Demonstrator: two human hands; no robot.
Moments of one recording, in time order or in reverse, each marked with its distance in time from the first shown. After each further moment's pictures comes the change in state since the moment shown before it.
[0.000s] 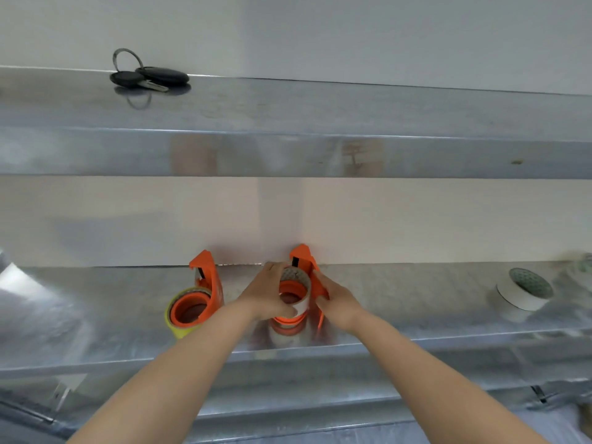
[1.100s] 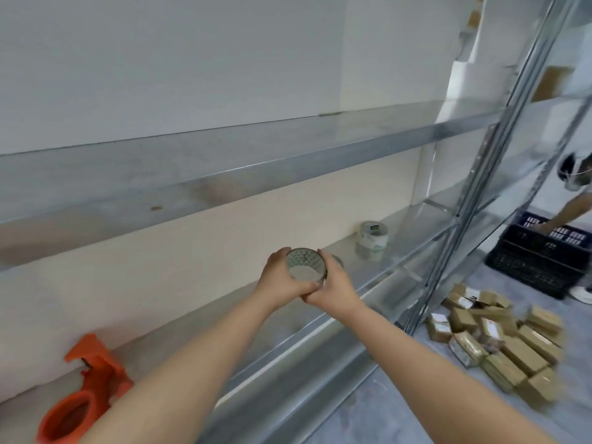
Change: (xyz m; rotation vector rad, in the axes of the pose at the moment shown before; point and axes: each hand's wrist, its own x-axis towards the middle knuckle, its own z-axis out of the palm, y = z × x) left_hand 0.066 0.312 0.158 -0.191 -0.091 0.372; right_hand -0.126 0.145 -0.221 0.161 0.789 0.016
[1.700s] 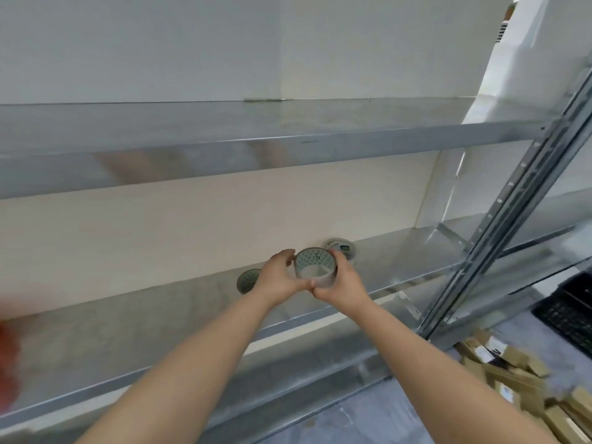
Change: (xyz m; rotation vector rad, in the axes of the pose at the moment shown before) left_hand 0.122 0.106 0.185 -0.033 0.110 -0.215; right_hand 0.141 0.173 -0.179 -0.014 -0.235 -0.048
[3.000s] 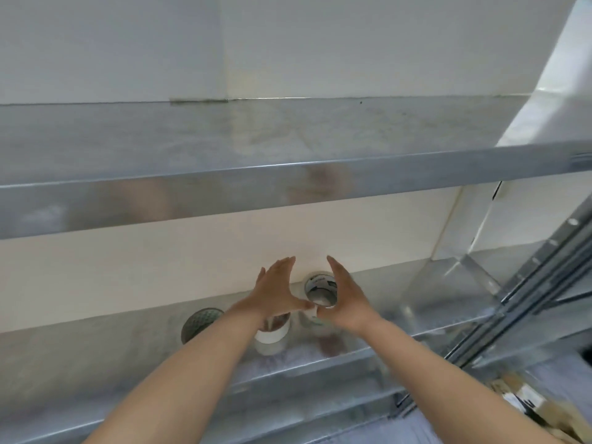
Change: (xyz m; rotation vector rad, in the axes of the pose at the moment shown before) left_hand 0.134 0.009 0.058 0.390 -0.118 -0.041; right_hand 0.130 0.092 -0.047 -0.169 -0.311 -0.020
